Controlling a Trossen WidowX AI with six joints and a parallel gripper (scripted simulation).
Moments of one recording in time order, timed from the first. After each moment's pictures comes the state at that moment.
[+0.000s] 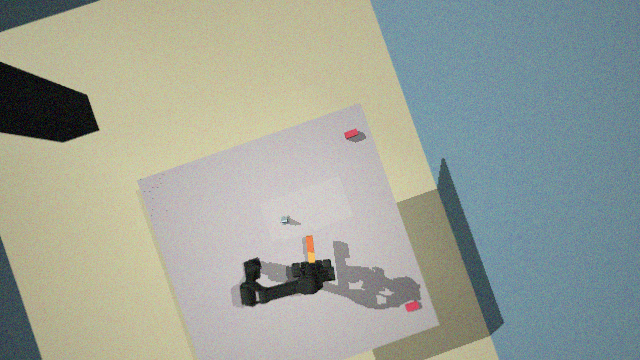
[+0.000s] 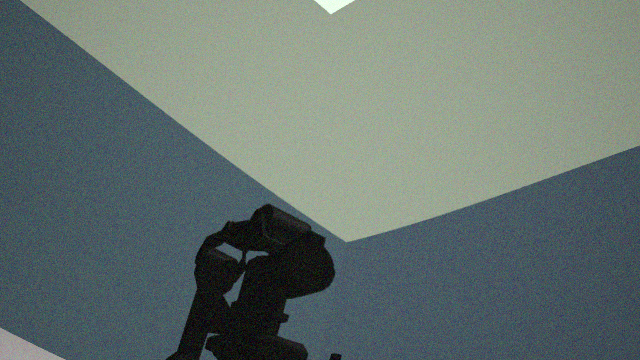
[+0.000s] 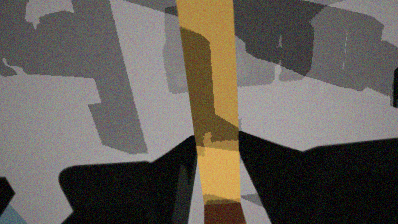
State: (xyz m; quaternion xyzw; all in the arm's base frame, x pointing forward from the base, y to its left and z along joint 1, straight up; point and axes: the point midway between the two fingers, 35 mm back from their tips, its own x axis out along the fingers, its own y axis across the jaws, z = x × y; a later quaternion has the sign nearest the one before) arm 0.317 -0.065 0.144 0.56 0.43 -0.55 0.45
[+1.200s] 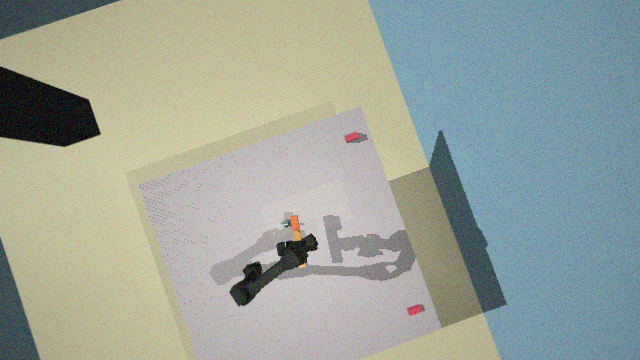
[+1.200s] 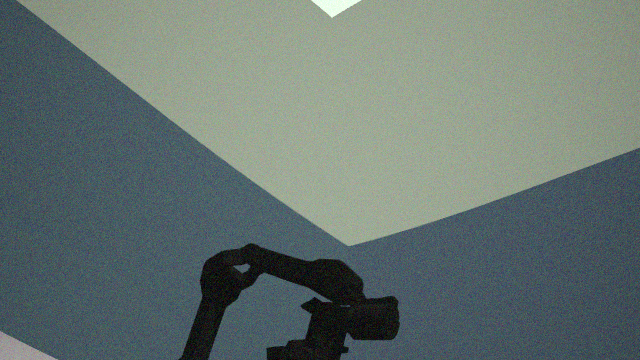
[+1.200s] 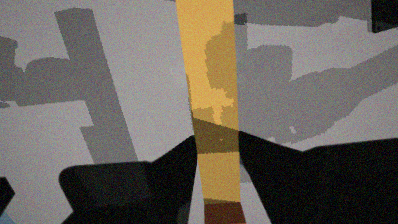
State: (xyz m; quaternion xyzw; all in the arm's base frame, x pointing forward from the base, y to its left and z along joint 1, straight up) arm 0.288 0.075 0.145 0.55 0.45 -0.54 0.46
